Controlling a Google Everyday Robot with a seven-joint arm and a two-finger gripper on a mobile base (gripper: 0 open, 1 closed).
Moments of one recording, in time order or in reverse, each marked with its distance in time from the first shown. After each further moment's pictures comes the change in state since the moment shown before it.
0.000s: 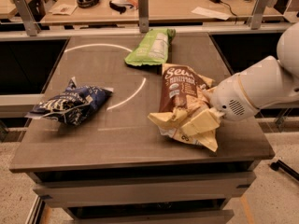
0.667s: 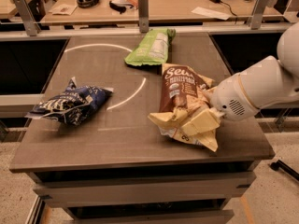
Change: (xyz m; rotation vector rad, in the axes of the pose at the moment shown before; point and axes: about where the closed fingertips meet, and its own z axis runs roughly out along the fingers) arm 0.000 0.000 0.000 0.000 0.000 0.000
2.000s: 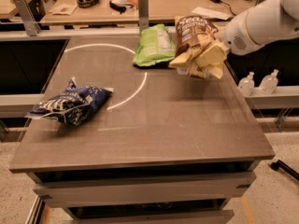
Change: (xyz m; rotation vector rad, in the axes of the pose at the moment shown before) arm -0.089 -0.169 -0.071 0.437 -0.086 -0.122
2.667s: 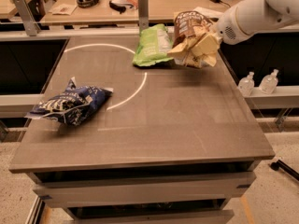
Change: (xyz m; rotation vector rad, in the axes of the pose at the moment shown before) arm -0.013 -0.048 0.035 0.039 -0.009 0.027
